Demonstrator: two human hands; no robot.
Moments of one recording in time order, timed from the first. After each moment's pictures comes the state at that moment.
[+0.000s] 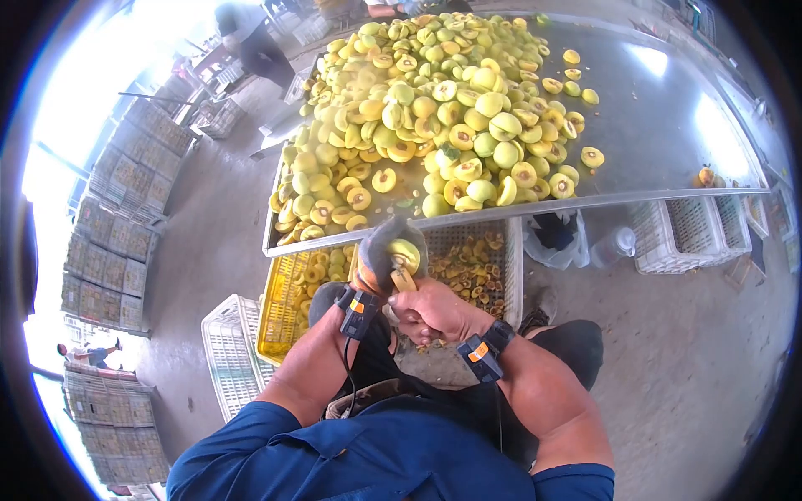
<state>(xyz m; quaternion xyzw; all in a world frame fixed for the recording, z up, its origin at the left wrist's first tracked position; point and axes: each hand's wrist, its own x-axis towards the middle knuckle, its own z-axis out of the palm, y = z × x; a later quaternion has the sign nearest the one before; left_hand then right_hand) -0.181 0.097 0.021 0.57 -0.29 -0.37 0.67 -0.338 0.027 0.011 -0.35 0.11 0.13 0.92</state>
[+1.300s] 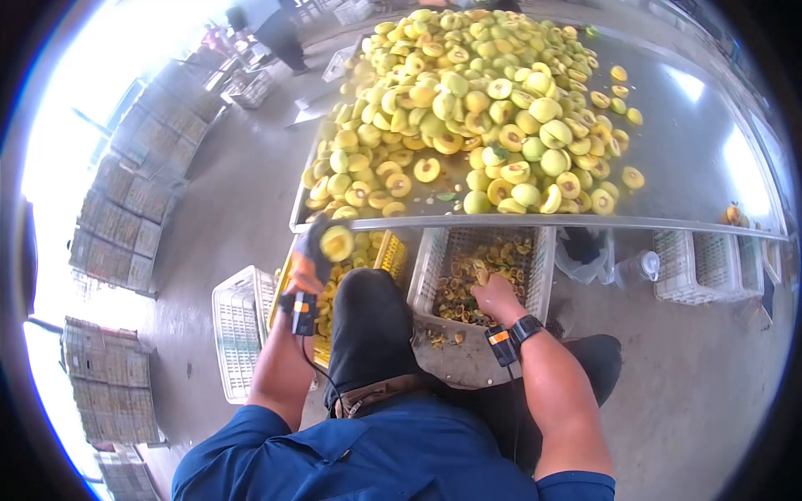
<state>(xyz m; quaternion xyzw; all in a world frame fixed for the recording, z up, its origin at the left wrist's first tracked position) -0.042 0.256 -0.020 0.76 -0.37 -0.07 0.53 -0.334 -0.007 -0.155 -0.80 0.33 -0.01 0.50</state>
